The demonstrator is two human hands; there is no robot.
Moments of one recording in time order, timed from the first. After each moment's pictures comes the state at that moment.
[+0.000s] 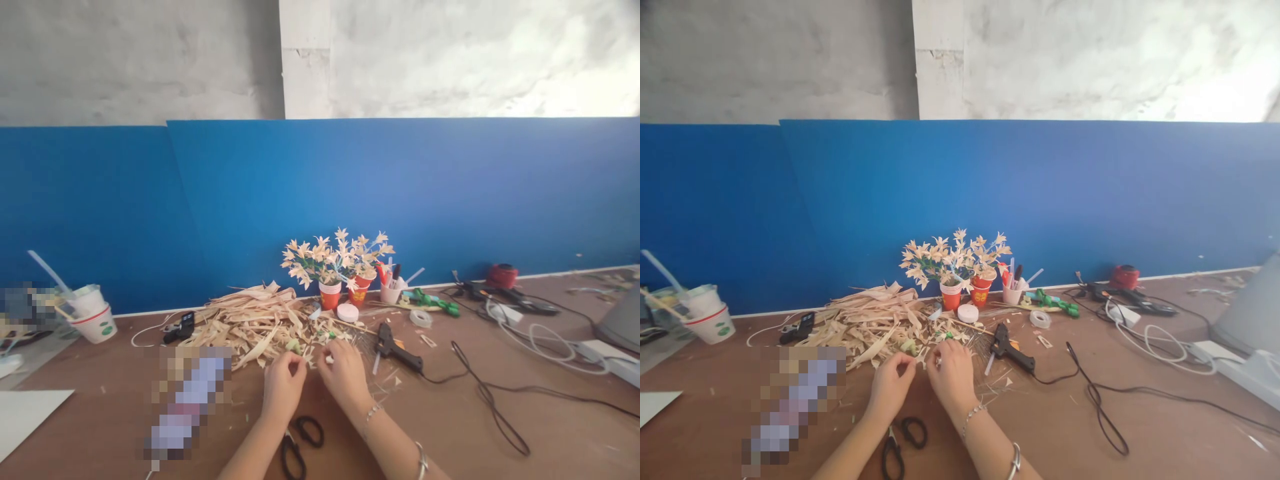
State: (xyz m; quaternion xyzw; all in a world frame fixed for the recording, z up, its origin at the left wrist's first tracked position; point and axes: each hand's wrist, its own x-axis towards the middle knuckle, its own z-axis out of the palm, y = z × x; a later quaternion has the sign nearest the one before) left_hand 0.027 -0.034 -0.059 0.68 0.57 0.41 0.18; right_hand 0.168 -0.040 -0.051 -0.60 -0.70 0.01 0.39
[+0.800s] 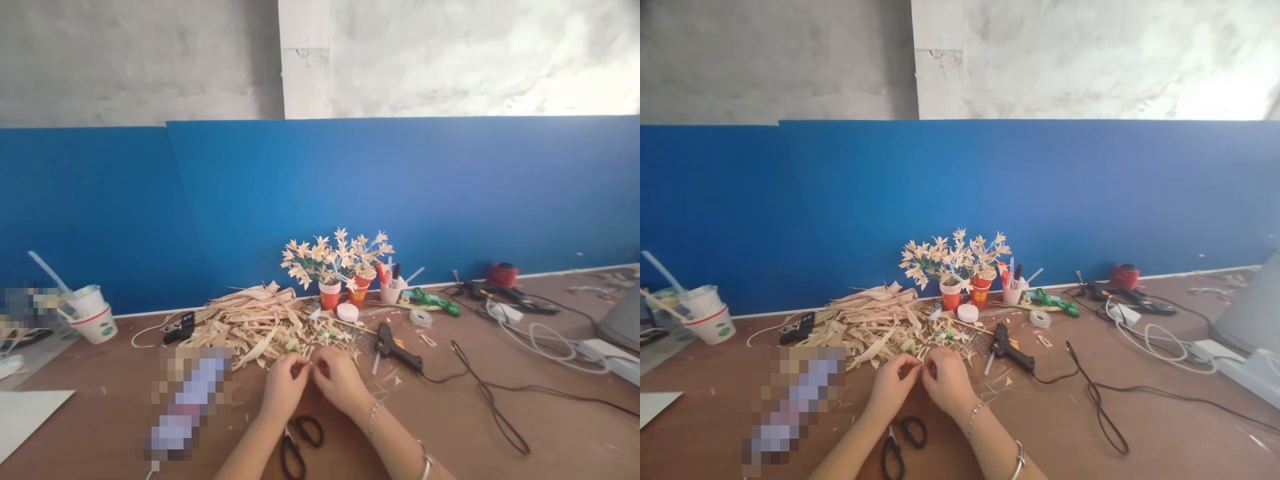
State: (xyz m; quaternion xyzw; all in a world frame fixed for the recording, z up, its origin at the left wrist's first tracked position) left_hand 0.023 -0.031 -0.064 0.72 0.53 0.40 0.21; right_hand 0.171 -0.043 -0.050 -0.54 -0.76 0.11 0.35
